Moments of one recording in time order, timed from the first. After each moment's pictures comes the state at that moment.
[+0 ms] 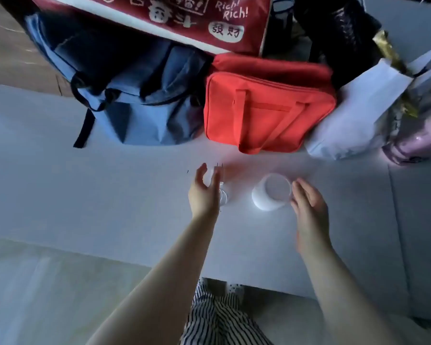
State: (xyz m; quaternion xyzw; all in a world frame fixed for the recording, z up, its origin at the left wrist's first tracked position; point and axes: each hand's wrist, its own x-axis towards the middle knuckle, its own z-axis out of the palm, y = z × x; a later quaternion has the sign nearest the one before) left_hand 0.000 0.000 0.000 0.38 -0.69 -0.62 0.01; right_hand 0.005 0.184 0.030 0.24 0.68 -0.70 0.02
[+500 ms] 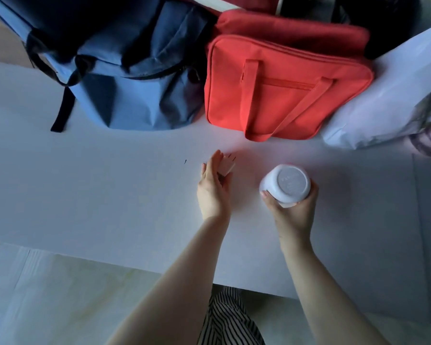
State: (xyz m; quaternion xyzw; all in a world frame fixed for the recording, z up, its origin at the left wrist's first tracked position) left_hand -0.008 0.019 -0.060 0.29 -0.79 -0.54 0.10; right_hand 0.005 0.156 -0.037 0.17 0.79 -0.59 -0.06
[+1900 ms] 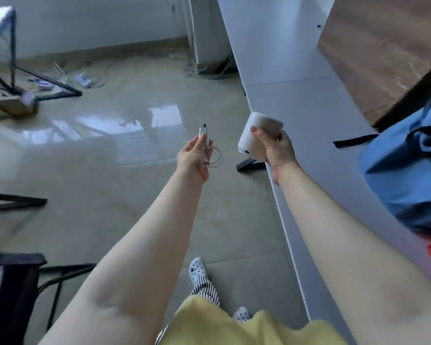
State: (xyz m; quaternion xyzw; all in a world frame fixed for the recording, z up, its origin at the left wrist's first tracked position) left_hand 0.325 -0.198 0.117 0.50 -0.08 -0.63 0.59; right_hand 0.164 -0.178 0.121 -0.27 0.60 -0.53 0.53
